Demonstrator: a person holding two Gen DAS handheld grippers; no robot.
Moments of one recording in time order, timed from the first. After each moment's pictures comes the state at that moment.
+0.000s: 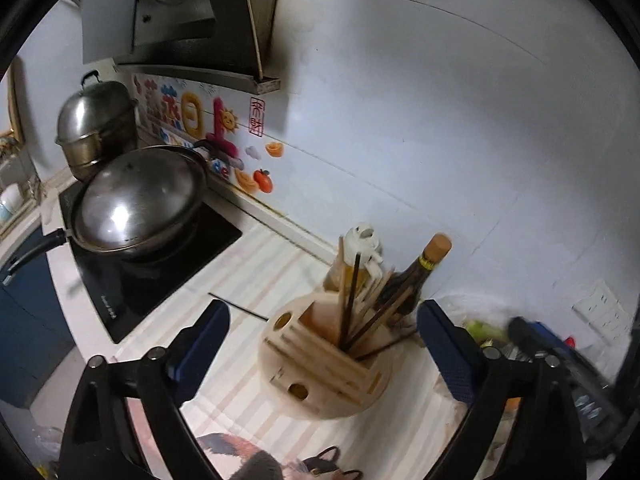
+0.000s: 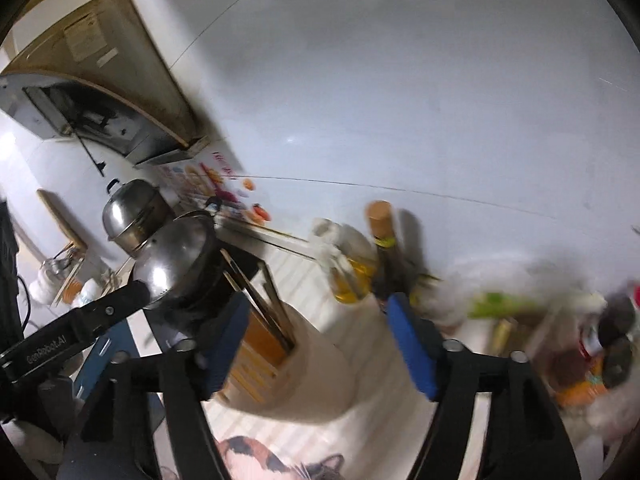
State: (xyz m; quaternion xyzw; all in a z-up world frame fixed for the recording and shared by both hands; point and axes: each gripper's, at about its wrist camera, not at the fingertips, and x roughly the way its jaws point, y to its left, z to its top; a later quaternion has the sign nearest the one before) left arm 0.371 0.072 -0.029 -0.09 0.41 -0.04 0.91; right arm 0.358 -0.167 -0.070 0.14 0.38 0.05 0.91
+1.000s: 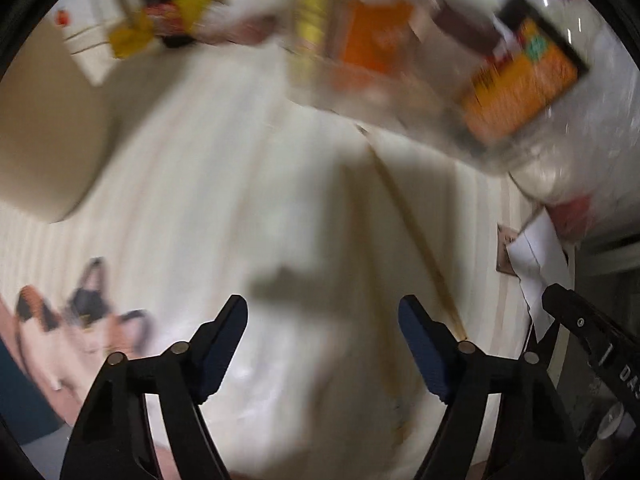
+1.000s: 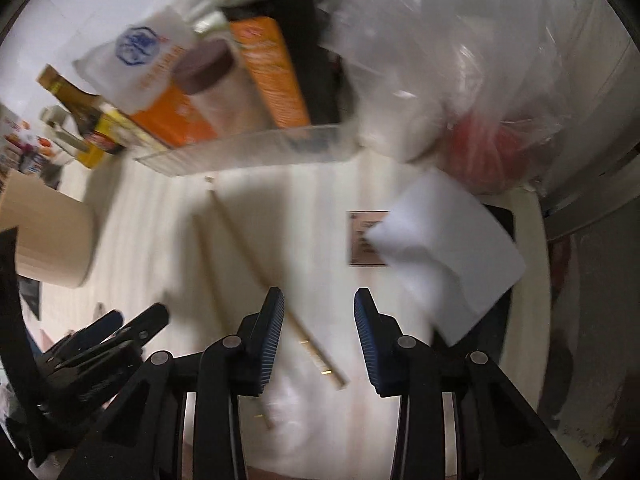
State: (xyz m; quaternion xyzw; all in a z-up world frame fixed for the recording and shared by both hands) left arm 0.246 -0.214 -0.301 0.05 0.63 -0.19 0.75; right arm 0.153 -0.400 -0.287 0.20 0.57 -0.19 0.77
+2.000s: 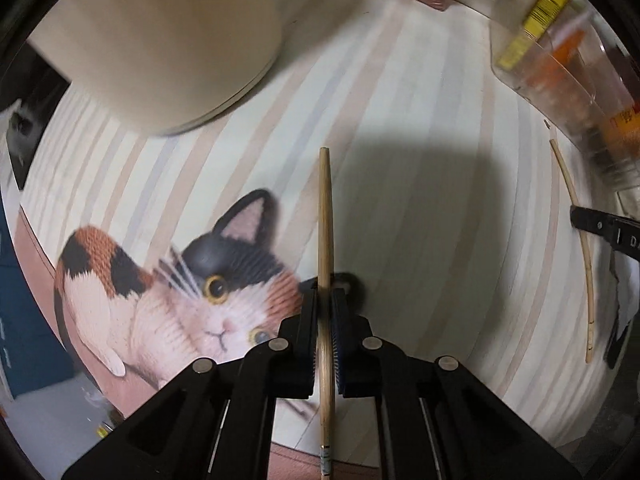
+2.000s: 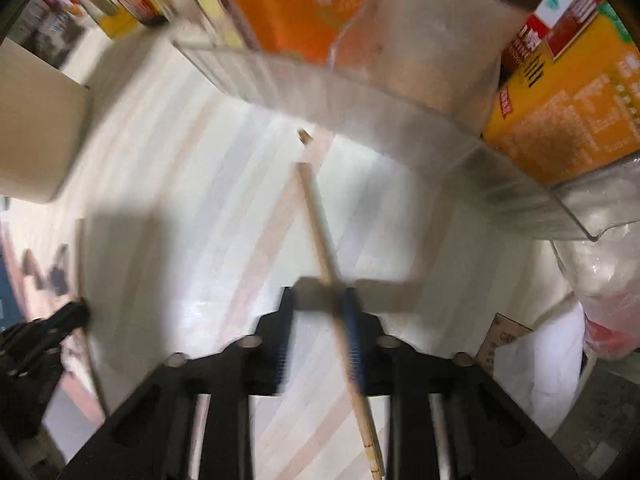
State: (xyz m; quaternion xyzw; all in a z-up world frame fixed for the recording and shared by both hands) left arm 0.260 -0.071 -0.322 0.02 0.67 -0.09 0.74; right arm 0.282 -0.327 -0.352 0.05 0.68 -0.07 0.73
